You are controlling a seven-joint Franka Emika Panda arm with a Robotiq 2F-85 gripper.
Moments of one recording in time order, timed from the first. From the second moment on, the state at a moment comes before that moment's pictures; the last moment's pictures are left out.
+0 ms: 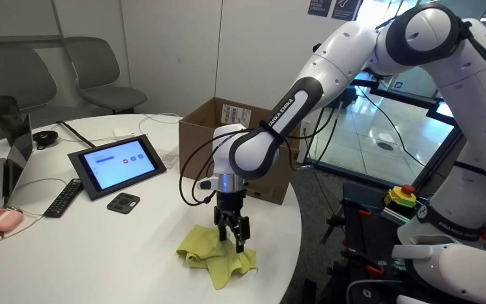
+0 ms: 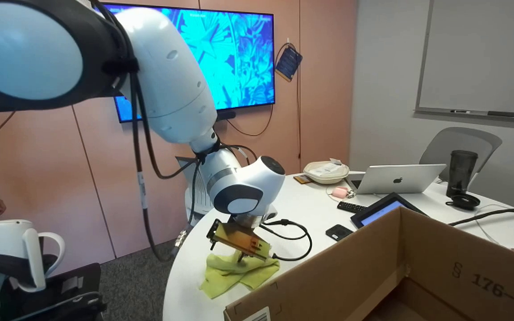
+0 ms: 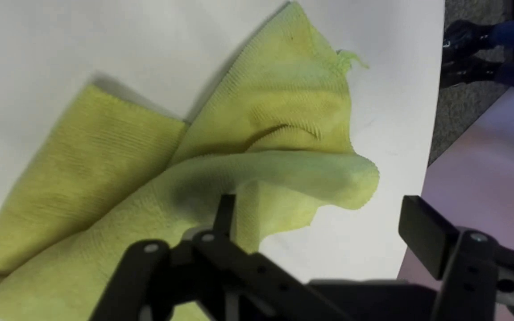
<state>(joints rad) -0.19 0.85 0.46 -1.88 0.10 2.42 -0.93</state>
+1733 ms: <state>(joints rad) 0.38 0.84 0.01 -1.92 0.01 2.85 0.09</state>
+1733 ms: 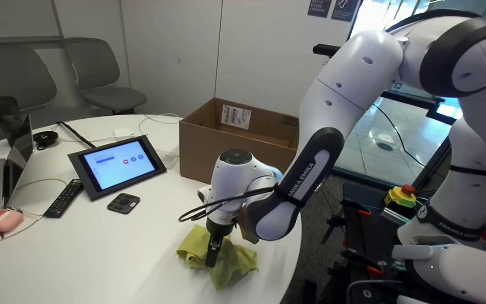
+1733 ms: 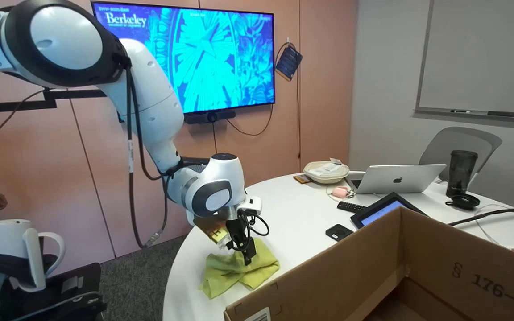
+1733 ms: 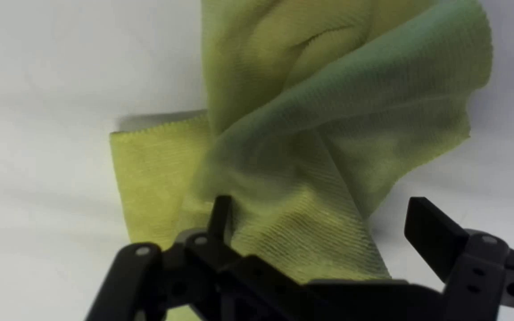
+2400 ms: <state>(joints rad) 0.44 0.95 -0.04 -1.82 0.00 2.83 0.19</state>
